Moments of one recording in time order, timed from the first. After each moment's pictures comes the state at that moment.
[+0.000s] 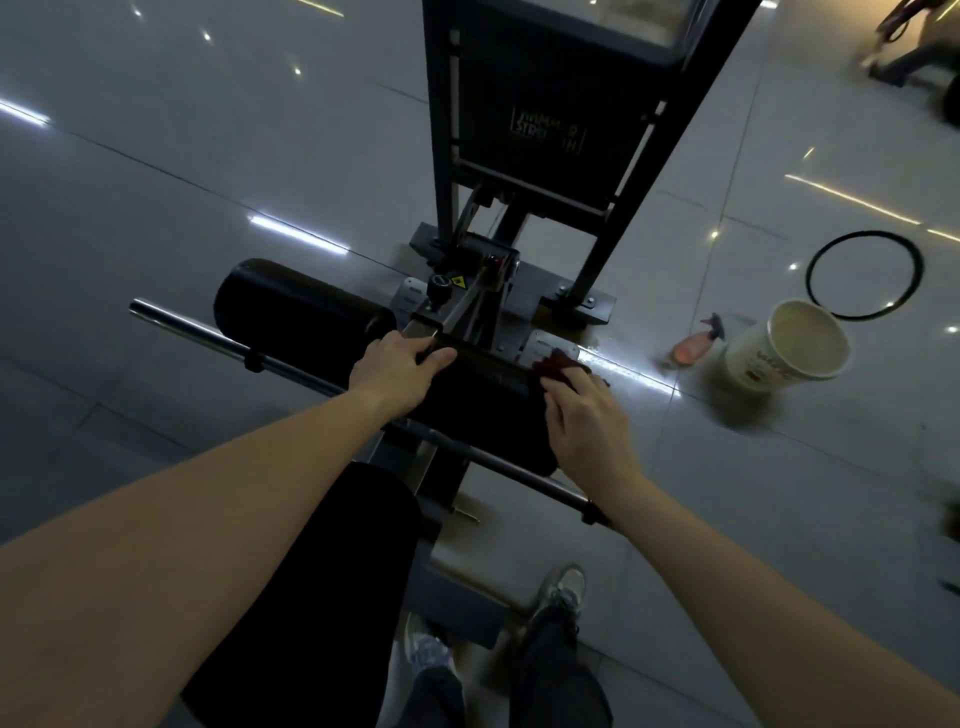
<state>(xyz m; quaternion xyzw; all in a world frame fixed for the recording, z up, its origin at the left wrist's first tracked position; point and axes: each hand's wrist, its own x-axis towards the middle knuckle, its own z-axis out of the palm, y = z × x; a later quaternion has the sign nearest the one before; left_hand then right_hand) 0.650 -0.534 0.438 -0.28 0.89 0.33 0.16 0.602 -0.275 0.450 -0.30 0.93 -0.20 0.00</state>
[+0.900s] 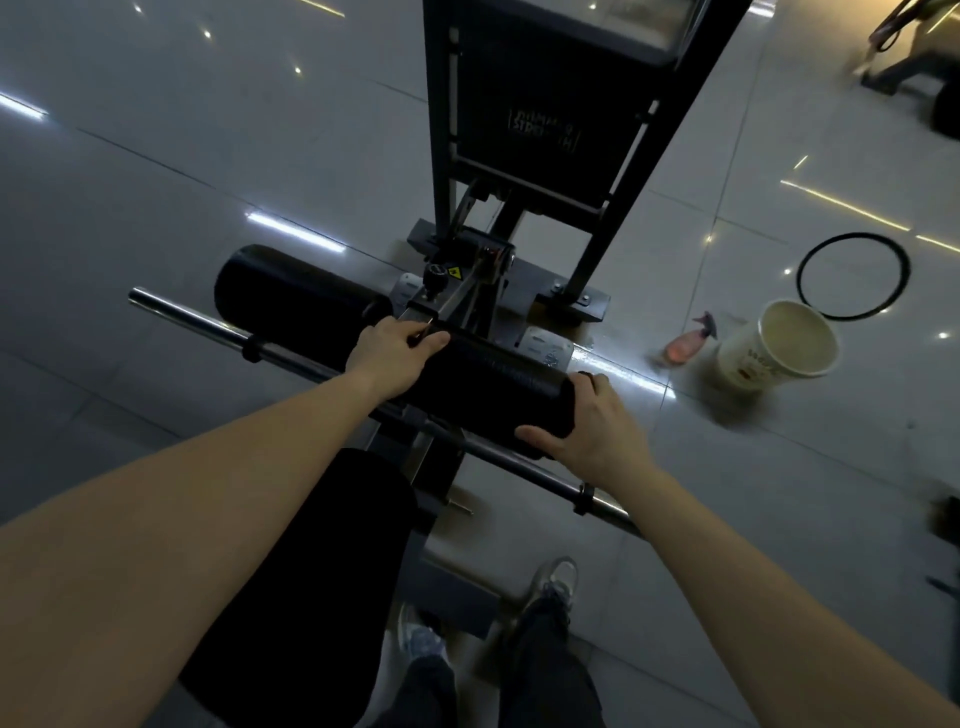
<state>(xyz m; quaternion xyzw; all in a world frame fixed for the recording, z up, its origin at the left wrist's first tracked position) 0.654 -0.531 0.440 -0.29 0.87 0.38 0.12 0.598 -0.244 0.455 -0.21 0.94 -0.13 0.22</state>
